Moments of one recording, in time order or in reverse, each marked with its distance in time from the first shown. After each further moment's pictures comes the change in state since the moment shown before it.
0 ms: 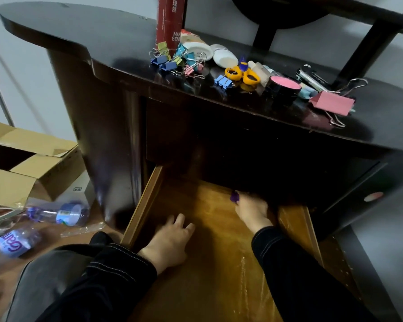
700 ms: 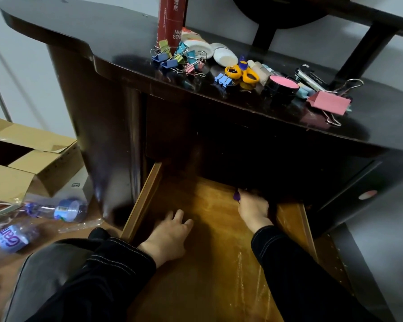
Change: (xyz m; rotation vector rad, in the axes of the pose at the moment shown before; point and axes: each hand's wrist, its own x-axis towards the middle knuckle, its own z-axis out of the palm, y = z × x) left_hand 0.001 0.000 -0.001 0.025 -0.002 0.002; right_hand 0.001 0.010 0.004 -0.079 -0.003 0.044
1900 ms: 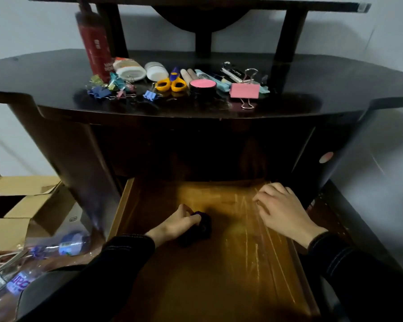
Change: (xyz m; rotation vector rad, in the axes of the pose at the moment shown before) left_hand 0.047 0.048 -0.014 -0.951 -0.122 -0.054; right_hand -0.115 0.149 -0.018 0.208 0.241 -0.270
